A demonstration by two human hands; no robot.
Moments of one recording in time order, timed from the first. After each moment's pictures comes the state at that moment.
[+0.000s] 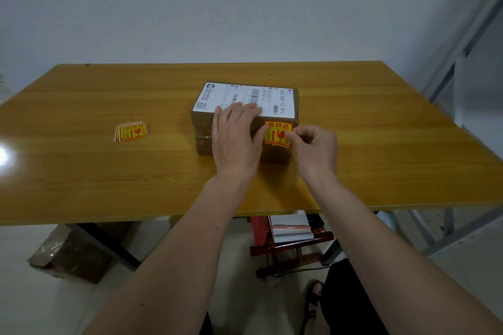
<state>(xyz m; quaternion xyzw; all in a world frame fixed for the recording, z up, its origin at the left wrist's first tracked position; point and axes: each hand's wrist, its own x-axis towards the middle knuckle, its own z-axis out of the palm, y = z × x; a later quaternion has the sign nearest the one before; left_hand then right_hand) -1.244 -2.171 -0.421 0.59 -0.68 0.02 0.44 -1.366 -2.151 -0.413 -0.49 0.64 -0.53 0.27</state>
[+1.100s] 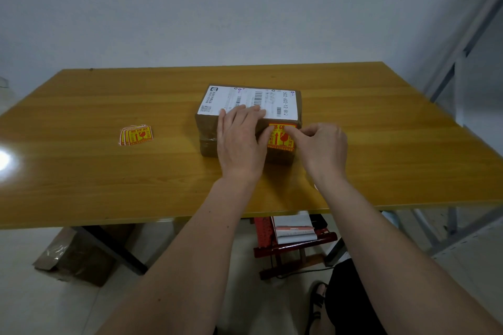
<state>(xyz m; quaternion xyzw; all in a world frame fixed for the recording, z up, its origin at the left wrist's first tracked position) -1.245 -2.171 -0.422 0.59 -0.68 0.03 0.43 -1.367 -2.152 -0.399 -0.51 0.72 -0.44 0.17</state>
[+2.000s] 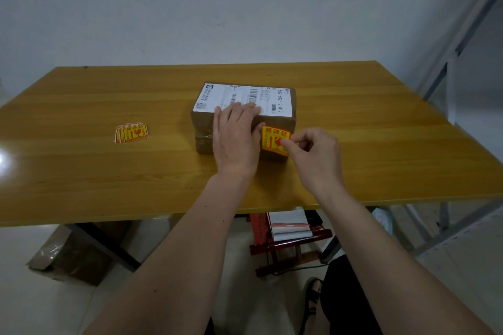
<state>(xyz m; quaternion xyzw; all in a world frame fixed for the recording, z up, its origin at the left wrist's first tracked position) -1.245 -2.169 -0.417 0.61 -0.68 0.02 0.41 -1.370 -2.127 -0.410 -0.55 0.63 -0.50 0.23</state>
